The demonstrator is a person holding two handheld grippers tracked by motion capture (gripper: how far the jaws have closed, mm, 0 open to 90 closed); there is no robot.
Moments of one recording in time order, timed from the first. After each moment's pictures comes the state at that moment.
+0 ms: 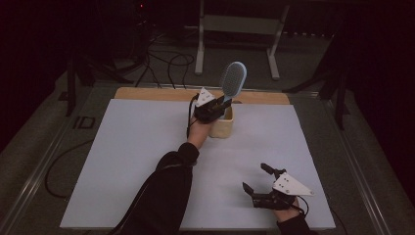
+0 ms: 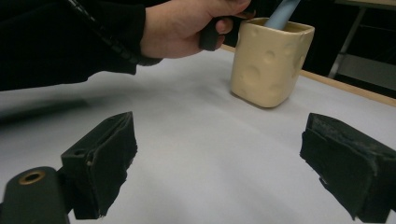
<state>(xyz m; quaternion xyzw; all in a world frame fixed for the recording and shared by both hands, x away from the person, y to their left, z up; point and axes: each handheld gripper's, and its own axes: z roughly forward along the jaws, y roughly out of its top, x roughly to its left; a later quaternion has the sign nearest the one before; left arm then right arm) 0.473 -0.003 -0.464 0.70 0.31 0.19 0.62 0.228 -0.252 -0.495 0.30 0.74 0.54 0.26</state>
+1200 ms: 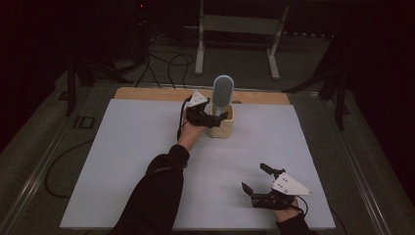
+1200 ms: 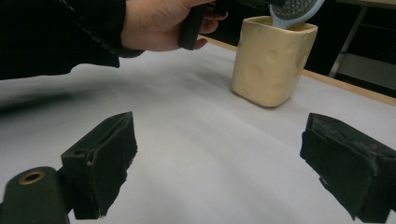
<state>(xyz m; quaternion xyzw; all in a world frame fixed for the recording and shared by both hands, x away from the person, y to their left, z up) 0.472 0.023 -0.466 0.73 0.31 0.15 0.59 0.229 -0.250 -0.495 0.30 0.74 0.54 0.26</state>
